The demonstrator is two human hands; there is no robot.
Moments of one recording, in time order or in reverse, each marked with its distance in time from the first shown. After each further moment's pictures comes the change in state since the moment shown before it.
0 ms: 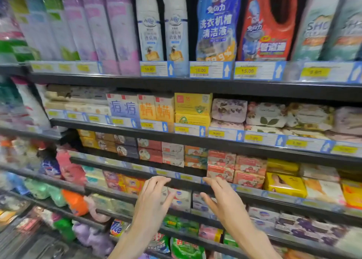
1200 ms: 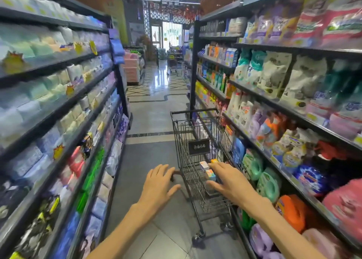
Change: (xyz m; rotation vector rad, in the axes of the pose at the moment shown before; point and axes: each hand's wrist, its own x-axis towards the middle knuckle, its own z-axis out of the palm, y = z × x) left_hand -0.394 -0.563 -0.503 0.691 0.101 -0.868; right_hand 0.109 -0.797 0.402 0.269 -0.534 -1.028
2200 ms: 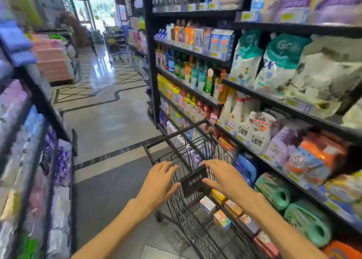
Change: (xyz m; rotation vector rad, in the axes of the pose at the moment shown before) left_hand 0.566 -0.239 0.120 -0.061 -0.086 0.495; right_hand 0.504 0.170 0.122 -0.058 -0.092 0.359
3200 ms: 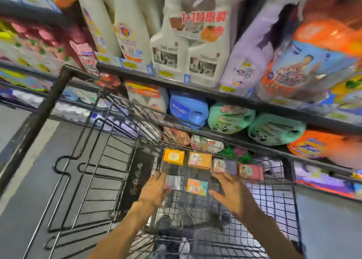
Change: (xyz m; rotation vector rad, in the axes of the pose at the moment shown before) left_hand 0.270 0.003 0.470 -0.210 -0.944 0.293; right_hand 0.014 0.215 0.304 0.413 -0.289 1.097
